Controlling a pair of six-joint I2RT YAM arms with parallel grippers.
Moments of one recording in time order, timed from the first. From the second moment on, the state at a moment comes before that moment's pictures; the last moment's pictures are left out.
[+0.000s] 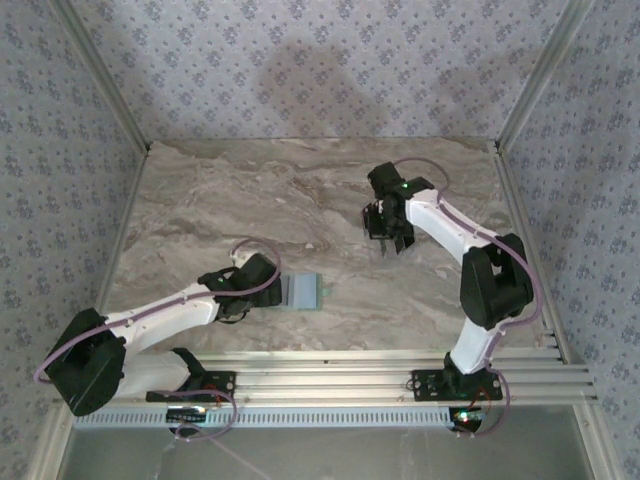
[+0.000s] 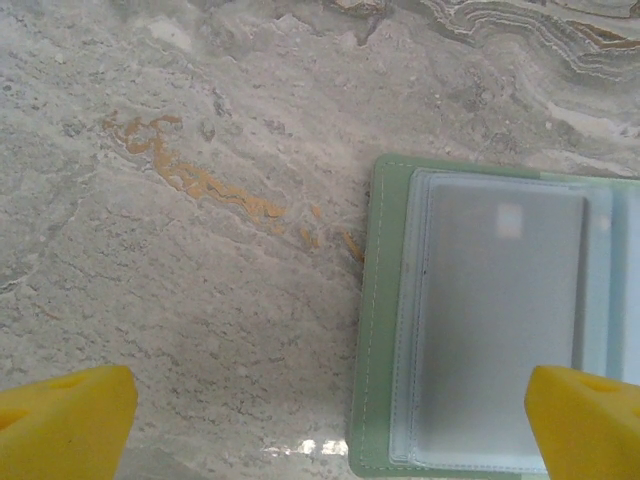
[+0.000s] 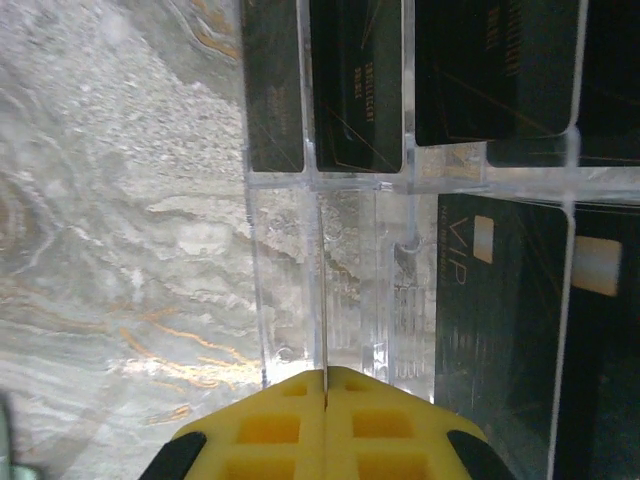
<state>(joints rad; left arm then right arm) -0.80 1.20 0.61 -0.56 -0.36 -0.77 0.43 1.71 1.39 -0.92 0.05 0.36</state>
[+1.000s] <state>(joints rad) -0.74 1.20 0.66 -0.67 -0.46 -0.81 1.05 1.76 1.20 -0.46 0.13 0.95</state>
